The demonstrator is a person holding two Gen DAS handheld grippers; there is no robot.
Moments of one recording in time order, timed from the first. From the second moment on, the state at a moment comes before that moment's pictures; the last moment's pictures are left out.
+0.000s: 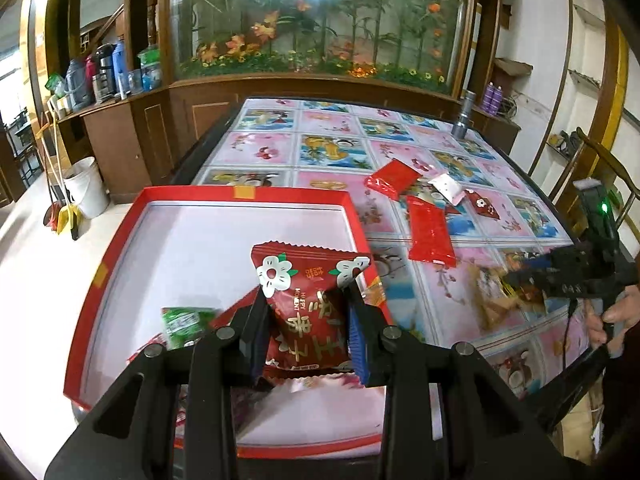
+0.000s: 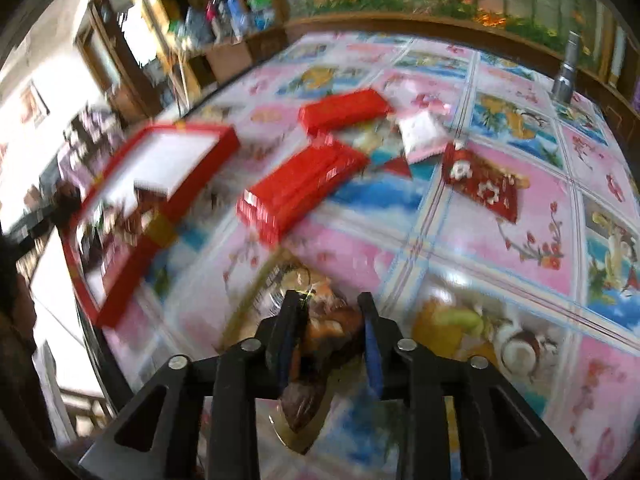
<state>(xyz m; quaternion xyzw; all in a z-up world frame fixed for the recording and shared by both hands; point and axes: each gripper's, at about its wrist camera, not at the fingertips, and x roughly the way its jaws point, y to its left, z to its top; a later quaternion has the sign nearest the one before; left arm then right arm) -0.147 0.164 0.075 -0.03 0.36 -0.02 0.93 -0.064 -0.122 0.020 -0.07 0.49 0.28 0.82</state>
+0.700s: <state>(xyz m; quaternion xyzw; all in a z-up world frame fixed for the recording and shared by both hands) -0.159 0.170 0.077 -0.04 0.36 -0.03 0.93 -0.144 -0.093 0.020 -0.36 0.44 0.32 0.76</state>
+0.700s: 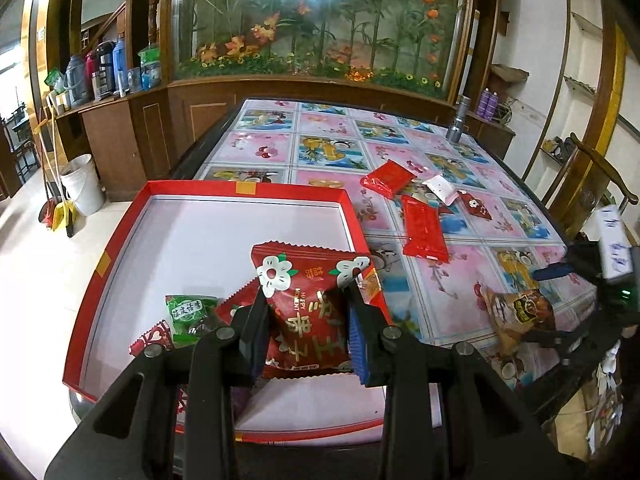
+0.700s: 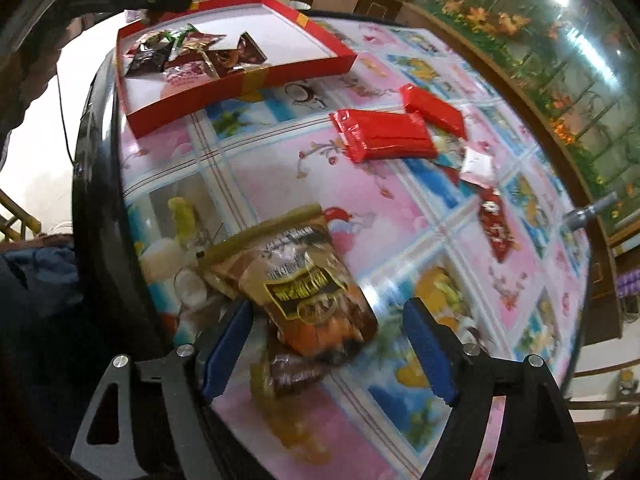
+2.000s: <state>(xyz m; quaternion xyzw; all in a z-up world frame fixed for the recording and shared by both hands) -0.137 0.230 0.068 -0.05 0.37 0.03 0.93 -0.047 0.111 0.035 0.02 0.48 0.41 0.78</state>
